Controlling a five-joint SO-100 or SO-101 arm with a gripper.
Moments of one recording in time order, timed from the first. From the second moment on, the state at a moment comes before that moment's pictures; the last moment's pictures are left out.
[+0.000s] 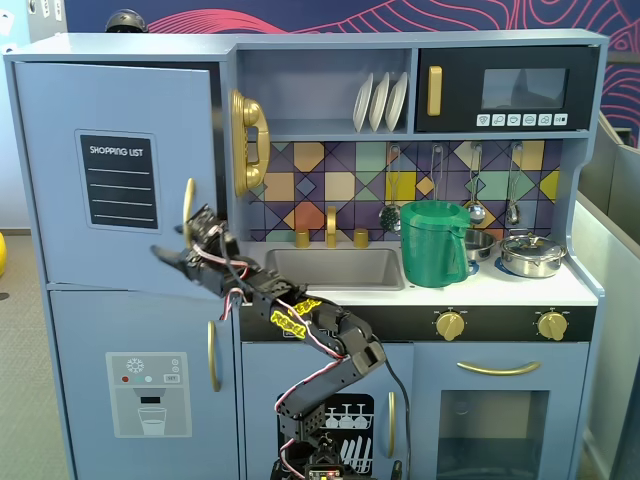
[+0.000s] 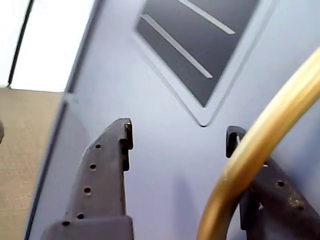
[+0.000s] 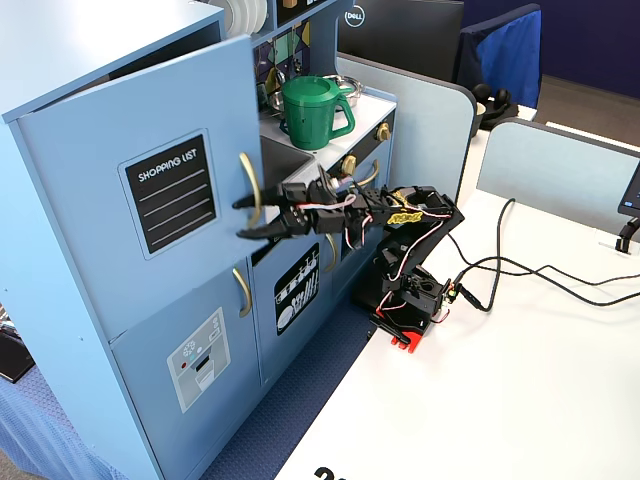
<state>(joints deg) -56.1 136.1 128.1 -6.8 -116.5</state>
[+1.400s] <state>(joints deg) -28.6 164.8 146.2 9.7 -104.9</state>
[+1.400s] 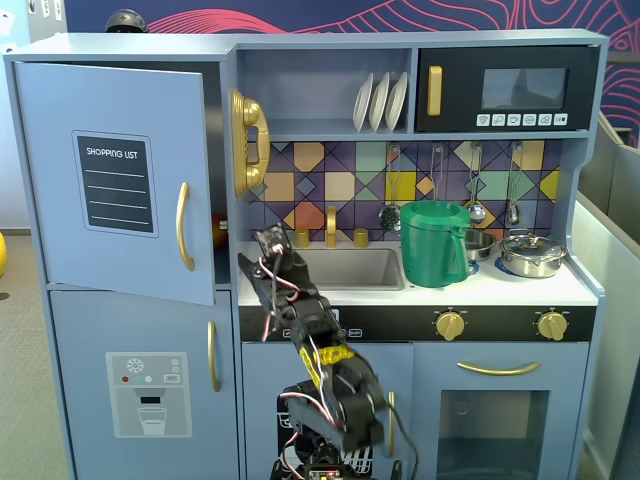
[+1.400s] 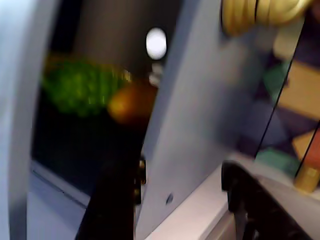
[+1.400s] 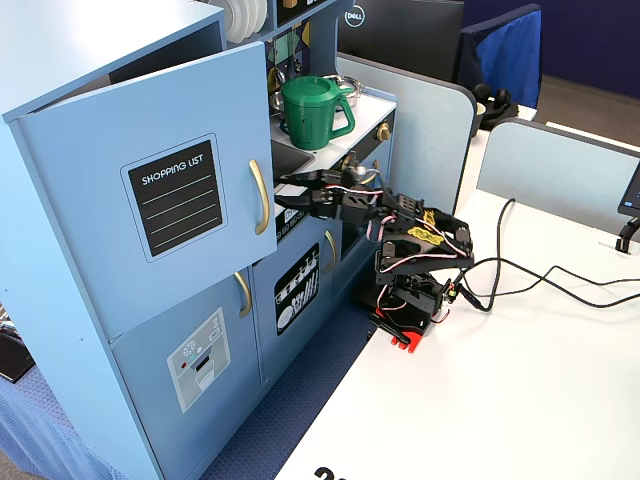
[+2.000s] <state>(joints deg) -54.4 152.2 144.8 -10.5 -122.1</state>
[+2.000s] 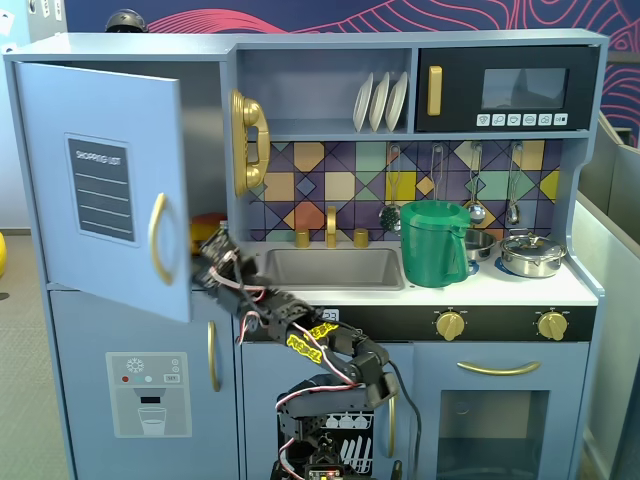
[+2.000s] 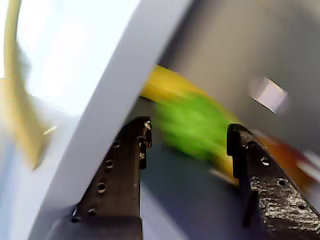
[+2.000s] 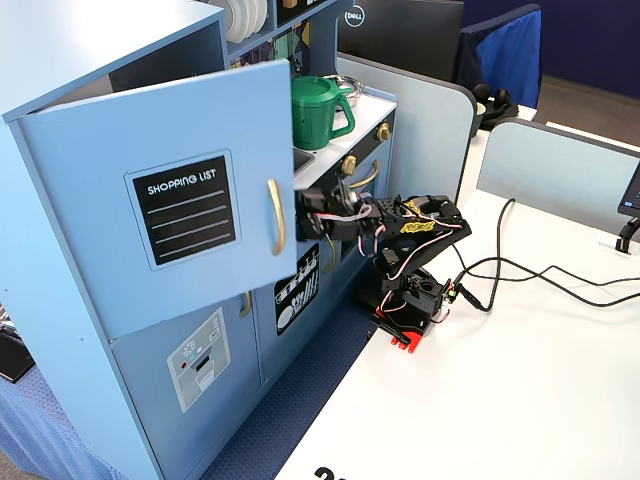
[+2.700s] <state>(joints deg) -73.4 143.8 147.7 -25.3 -130.6</state>
